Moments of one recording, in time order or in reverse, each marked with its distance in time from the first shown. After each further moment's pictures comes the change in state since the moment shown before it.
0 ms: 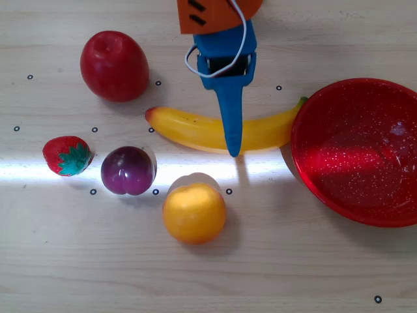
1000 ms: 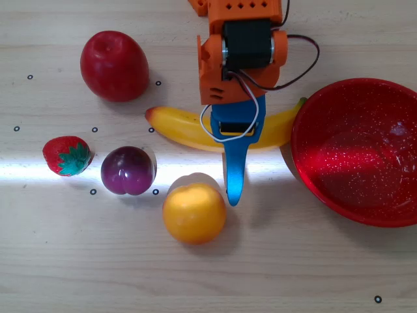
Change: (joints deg) arm 3.8 -25.8 -17.3 1.0 -12.3
